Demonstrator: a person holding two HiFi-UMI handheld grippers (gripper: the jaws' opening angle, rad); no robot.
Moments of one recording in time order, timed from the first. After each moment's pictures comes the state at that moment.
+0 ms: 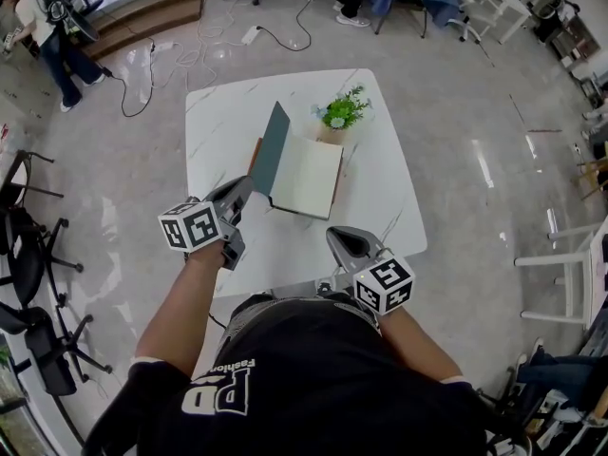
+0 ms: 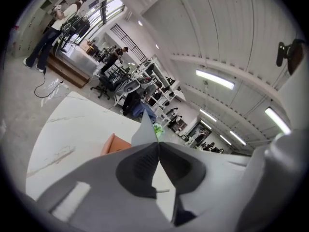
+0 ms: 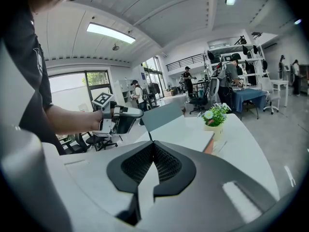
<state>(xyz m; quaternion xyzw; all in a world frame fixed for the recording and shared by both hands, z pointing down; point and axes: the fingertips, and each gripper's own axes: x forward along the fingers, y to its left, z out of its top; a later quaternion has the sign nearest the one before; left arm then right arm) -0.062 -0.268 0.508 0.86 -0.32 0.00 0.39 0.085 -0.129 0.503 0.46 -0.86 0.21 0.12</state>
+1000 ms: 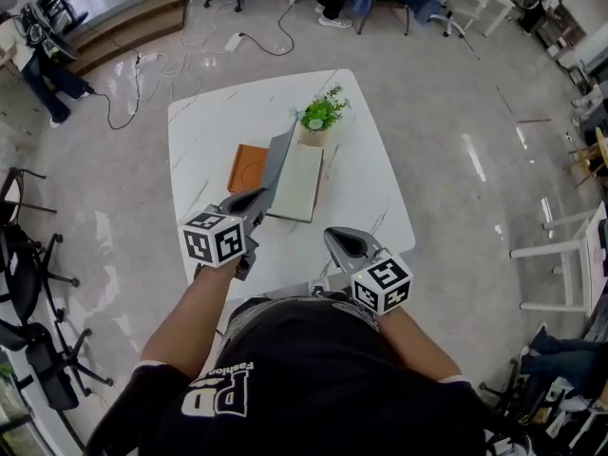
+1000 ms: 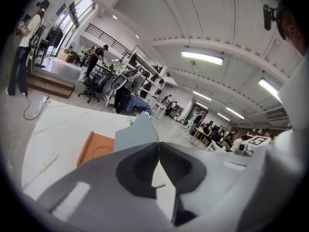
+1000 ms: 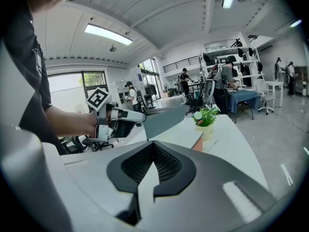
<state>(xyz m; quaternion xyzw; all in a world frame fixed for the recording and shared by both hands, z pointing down) 0.019 -0.235 0.512 0.90 -0.29 0.10 0.31 0.121 -0.122 0.501 0.48 -0.85 0.20 0.11</state>
